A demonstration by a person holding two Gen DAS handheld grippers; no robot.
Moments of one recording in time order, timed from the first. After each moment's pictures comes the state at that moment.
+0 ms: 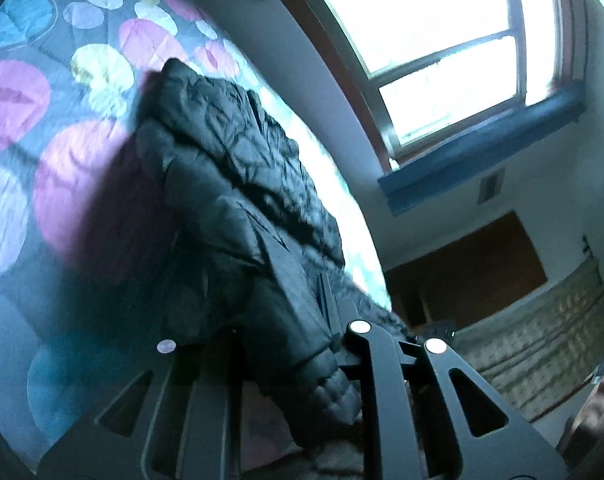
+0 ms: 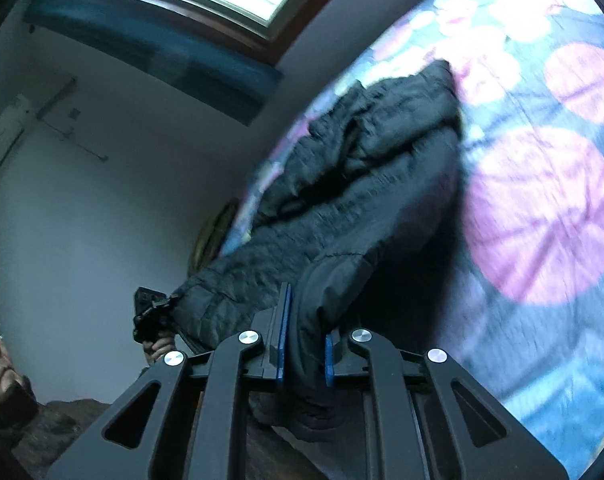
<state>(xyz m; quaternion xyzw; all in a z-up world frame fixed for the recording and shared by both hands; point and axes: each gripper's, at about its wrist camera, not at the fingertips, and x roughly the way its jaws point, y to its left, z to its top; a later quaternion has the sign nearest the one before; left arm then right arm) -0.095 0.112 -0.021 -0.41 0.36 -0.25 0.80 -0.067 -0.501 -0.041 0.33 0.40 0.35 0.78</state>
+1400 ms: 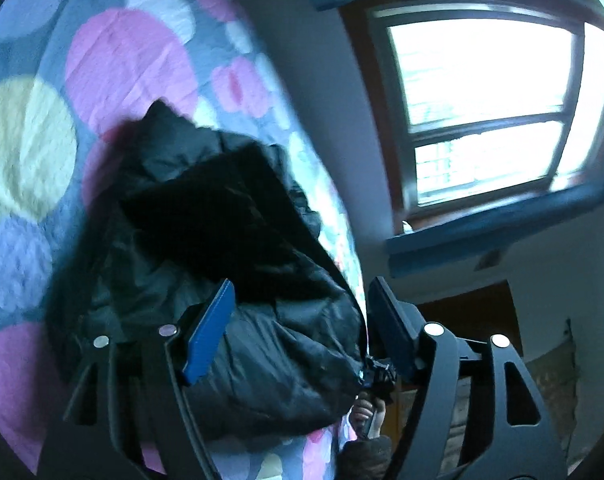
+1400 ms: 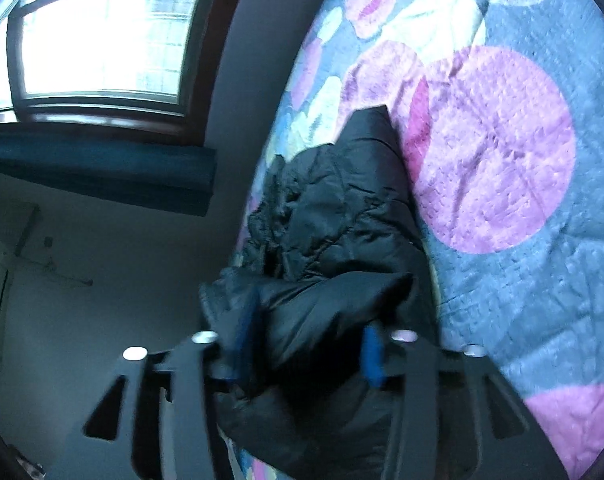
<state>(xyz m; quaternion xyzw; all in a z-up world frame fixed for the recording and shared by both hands) 0.101 0.157 -0.046 -0.50 0.36 -0.23 0.76 0.144 -0.529 -0.115 0.48 0.40 0.28 0.73</state>
